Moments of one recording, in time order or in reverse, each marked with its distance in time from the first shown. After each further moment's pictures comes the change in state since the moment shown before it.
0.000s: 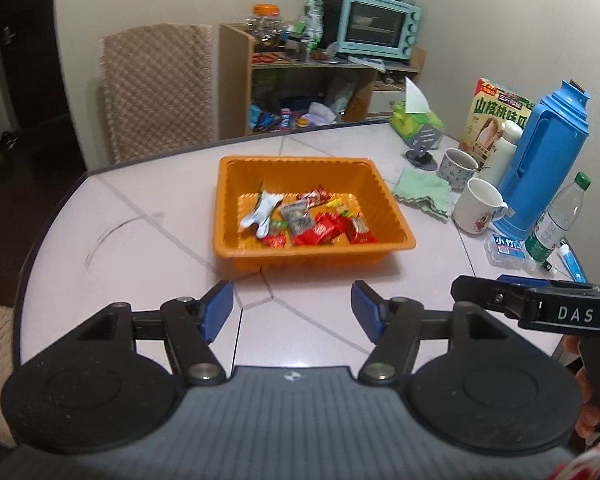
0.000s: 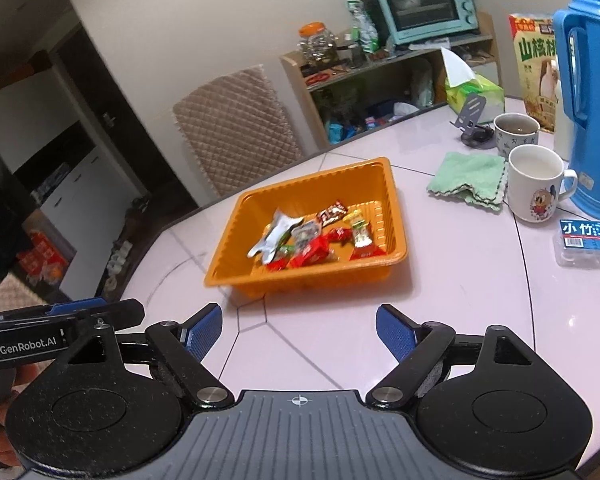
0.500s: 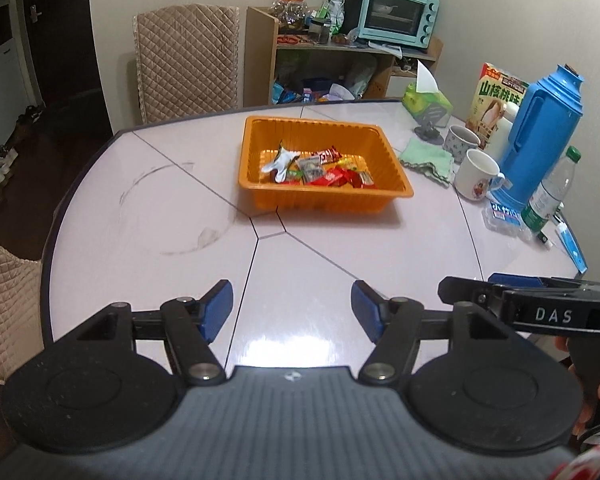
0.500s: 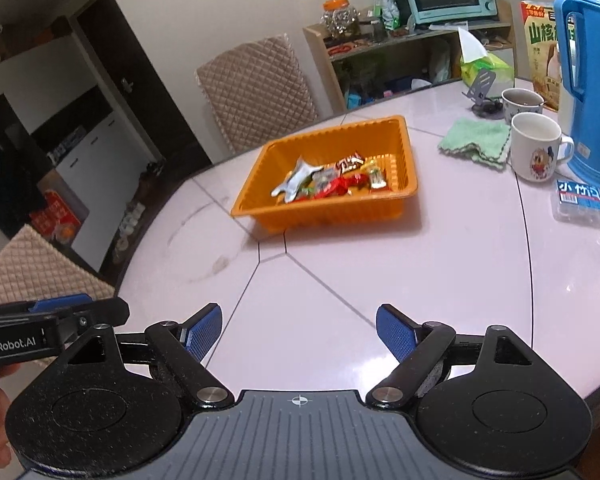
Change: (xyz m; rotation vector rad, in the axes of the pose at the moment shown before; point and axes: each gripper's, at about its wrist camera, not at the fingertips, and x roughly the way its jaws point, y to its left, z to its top) left arm -0.062 -0.008 -0.061 -0.044 0.046 0.048; right arm -0.038 0.018 -0.059 -0.049 0.088 0.025
